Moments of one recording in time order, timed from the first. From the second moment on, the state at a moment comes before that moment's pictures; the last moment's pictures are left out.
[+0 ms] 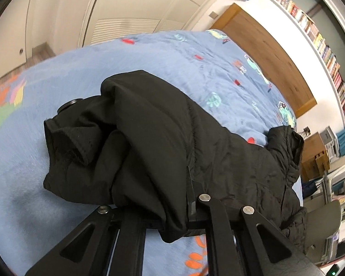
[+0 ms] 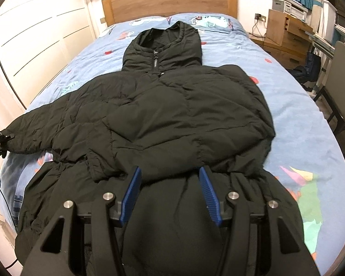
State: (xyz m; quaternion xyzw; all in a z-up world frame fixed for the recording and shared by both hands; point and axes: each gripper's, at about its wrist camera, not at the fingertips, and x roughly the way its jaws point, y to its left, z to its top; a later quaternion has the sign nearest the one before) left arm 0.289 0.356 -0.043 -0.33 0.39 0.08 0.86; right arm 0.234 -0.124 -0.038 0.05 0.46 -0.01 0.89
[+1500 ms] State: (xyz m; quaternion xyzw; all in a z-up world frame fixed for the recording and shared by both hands) left arm 0.328 -0.014 0.000 -0.10 0.46 -0.08 0.88; right arm 0.120 -0.332 -0.040 0.18 0.42 -0.11 0.88
